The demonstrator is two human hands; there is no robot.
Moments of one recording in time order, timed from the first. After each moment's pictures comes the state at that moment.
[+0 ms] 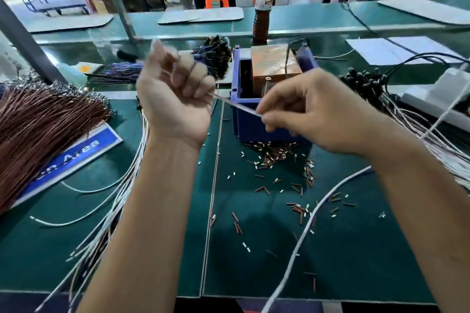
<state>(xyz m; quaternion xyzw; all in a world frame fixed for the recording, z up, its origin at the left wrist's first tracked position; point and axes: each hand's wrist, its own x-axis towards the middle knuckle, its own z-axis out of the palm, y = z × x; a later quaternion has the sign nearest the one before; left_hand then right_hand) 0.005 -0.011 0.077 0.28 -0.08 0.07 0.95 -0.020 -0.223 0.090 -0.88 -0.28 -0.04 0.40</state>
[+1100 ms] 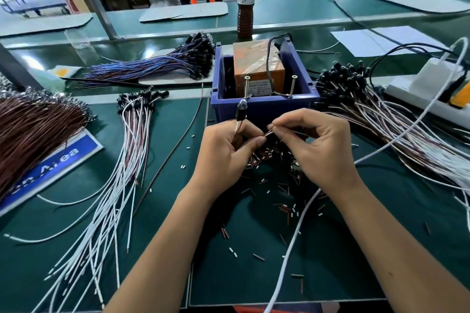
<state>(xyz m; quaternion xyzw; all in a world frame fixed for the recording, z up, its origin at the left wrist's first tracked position) -0.002 -0.055 -0.020 0.79 -0.24 0.13 0.55 -0.024 -0.245 -0.009 -0.78 -0.18 -0.27 0.54</state>
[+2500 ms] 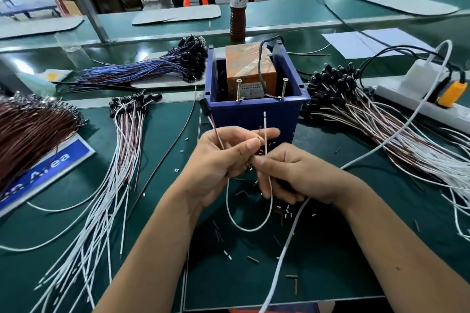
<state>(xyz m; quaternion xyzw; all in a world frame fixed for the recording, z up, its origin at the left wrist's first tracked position) -0.022 -0.050 -0.001 0.56 -0.20 -0.16 0.79 -0.035 -0.247 -0.004 -0.74 -0.23 0.24 0.58</state>
